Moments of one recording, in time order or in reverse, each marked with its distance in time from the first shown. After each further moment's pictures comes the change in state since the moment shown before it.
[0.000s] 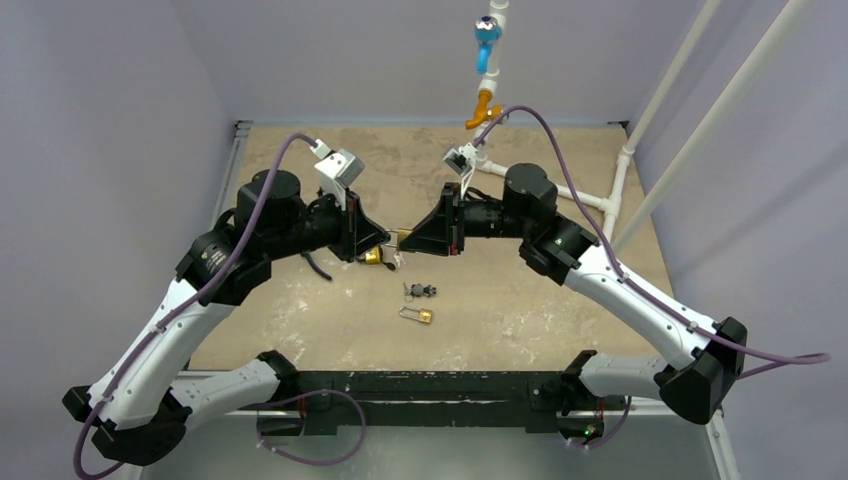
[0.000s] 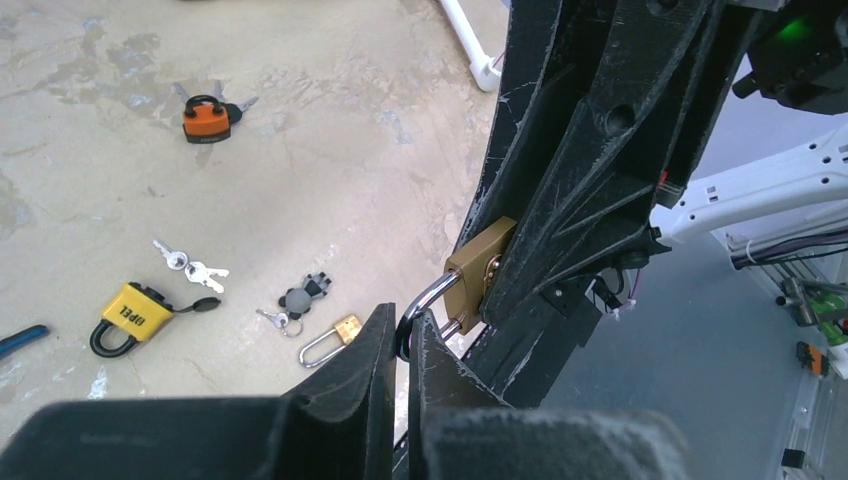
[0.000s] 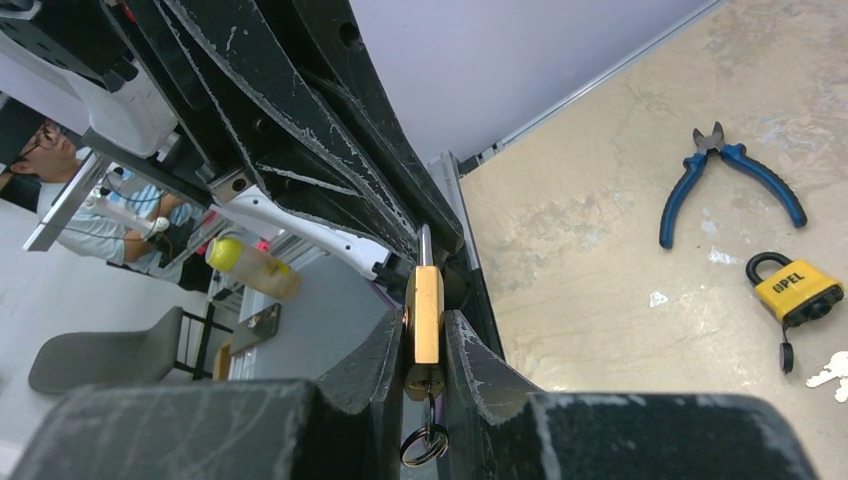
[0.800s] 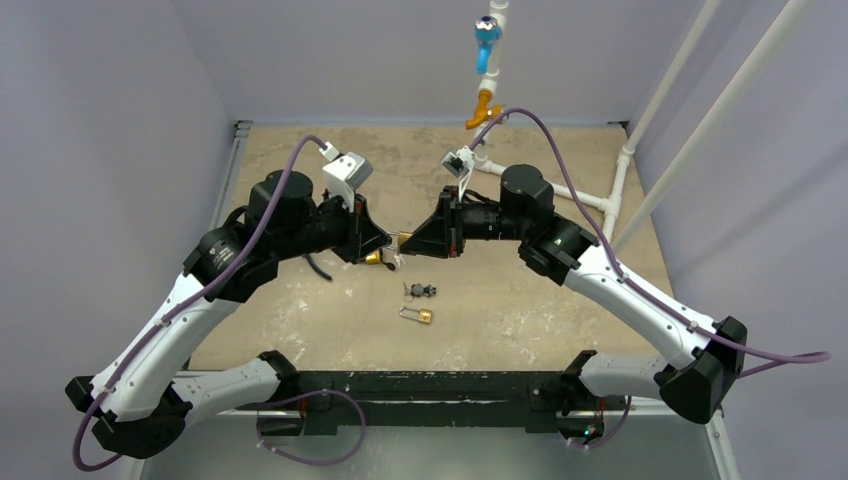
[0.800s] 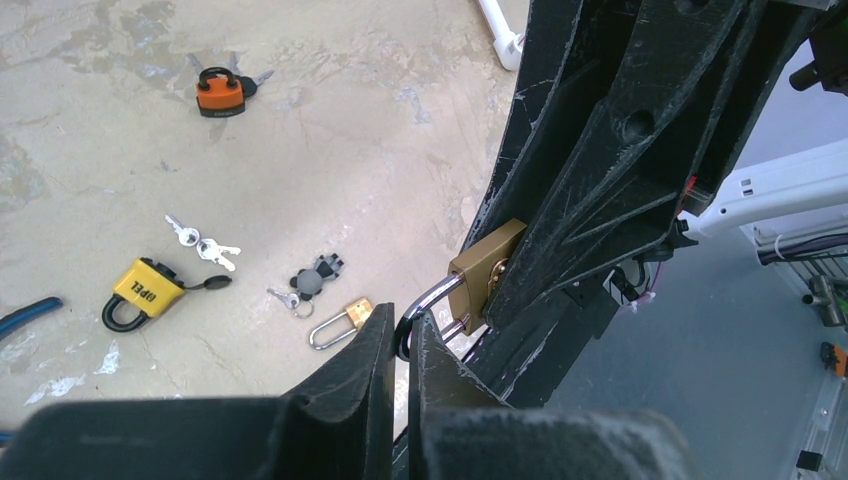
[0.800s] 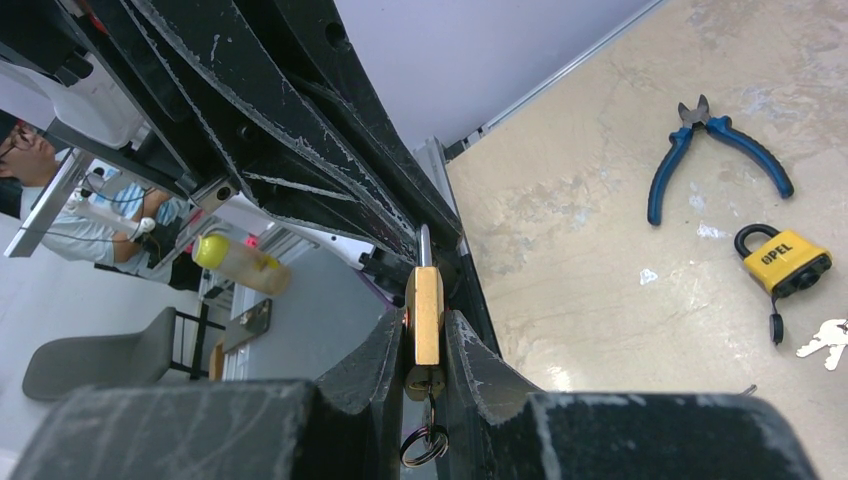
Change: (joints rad) left arm -0.045 0.031 0.015 -0.044 -0.072 -0.002; right arm 0.010 0.005 0.004 -0.063 0.042 -0.022
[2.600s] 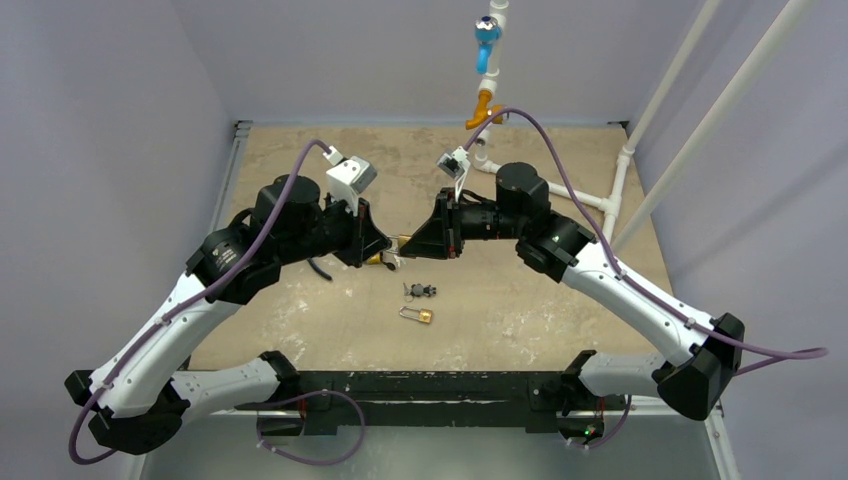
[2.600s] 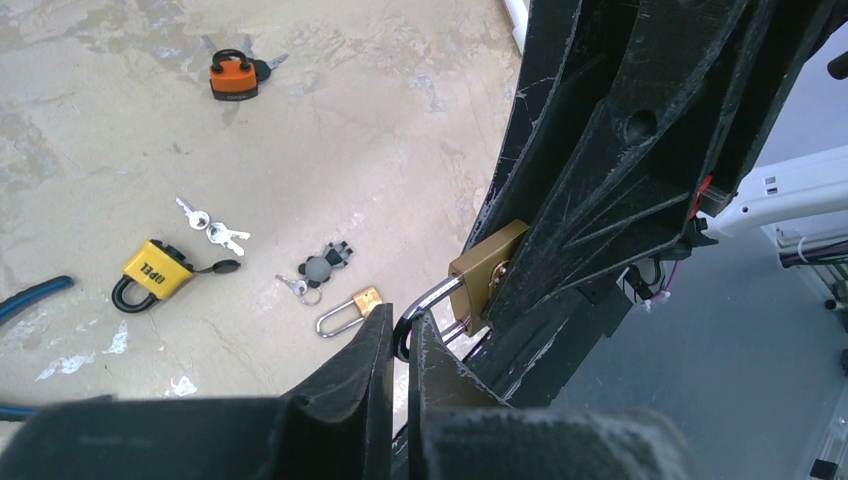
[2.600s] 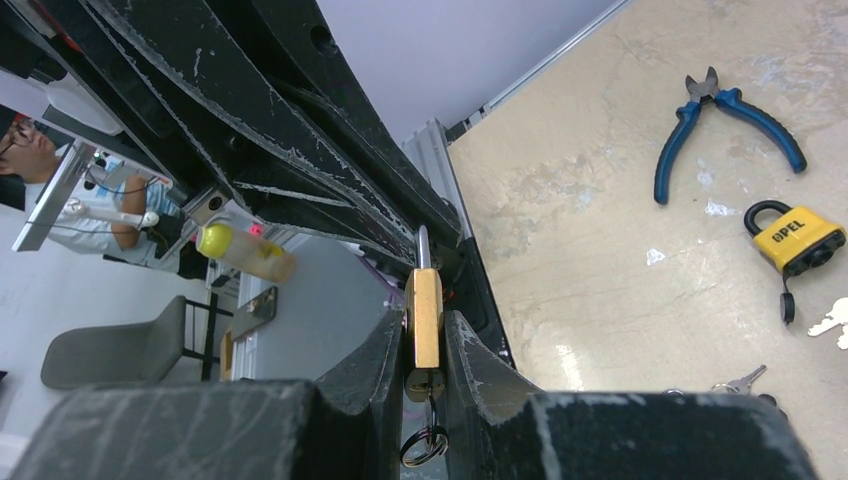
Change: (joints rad) left arm -0.055 0.004 0.000 -0.024 -0.077 -0.018; right arm 0.004 0.033 0.024 -0.053 -0.008 -0.003
